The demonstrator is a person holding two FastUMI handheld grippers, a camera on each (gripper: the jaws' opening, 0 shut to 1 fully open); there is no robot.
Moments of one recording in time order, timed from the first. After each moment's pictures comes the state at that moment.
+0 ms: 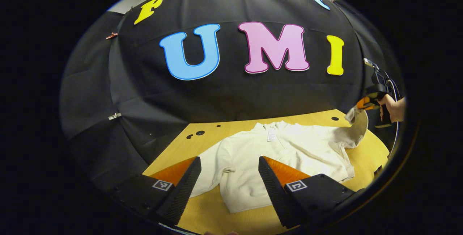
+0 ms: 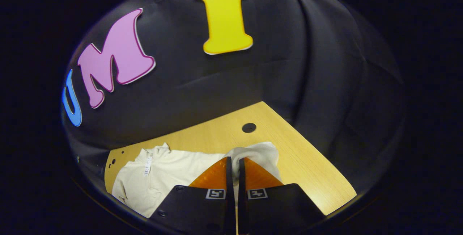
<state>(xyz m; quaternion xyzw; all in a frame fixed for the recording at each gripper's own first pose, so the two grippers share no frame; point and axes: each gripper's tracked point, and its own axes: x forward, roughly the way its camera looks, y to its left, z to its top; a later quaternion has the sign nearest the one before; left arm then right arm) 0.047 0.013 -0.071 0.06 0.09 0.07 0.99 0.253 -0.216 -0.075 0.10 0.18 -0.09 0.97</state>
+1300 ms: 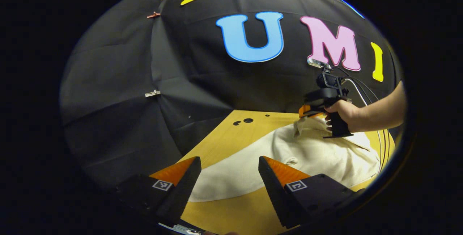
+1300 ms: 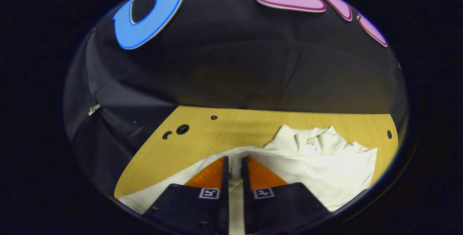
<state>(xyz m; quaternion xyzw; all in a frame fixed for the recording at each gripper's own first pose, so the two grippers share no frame) 0.029 0.188 -0.112 0.00 0.11 0.21 0.97 0.337 0.315 -0.220 -0.01 0.29 0.18 0.94</state>
